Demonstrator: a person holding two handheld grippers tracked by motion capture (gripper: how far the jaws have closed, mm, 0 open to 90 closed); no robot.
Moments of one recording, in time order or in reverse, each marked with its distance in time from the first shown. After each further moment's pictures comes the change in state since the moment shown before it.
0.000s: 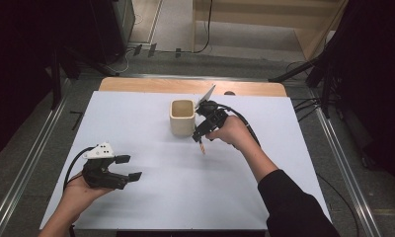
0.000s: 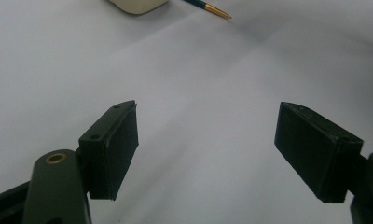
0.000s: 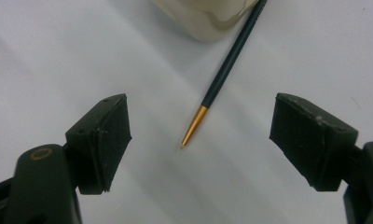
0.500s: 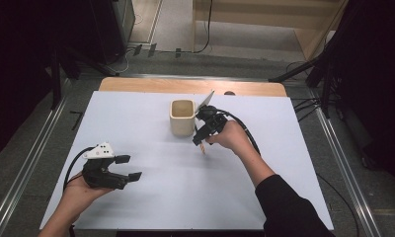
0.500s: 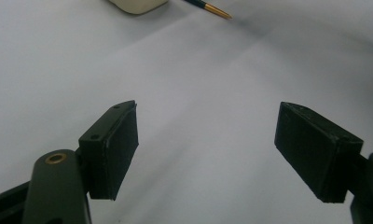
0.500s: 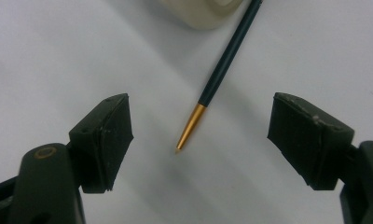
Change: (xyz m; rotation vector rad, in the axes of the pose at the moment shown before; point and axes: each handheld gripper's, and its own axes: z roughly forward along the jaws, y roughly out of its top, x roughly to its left) left arm 0.000 0.000 0.000 0.003 0.000 0.003; right arm -0.001 -0.005 0.020 0.002 -0.012 0.015
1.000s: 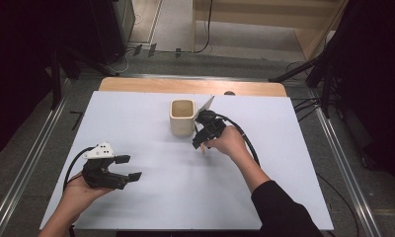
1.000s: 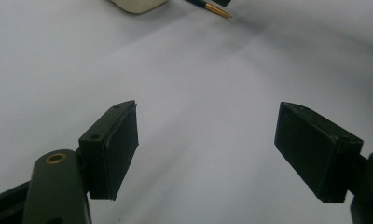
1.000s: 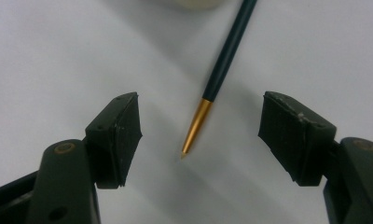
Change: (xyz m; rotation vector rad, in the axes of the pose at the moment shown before) left arm 0.000 0.000 0.000 0.002 0.001 -0.004; right arm 0.001 -0.004 0.019 0.029 0.008 0.094
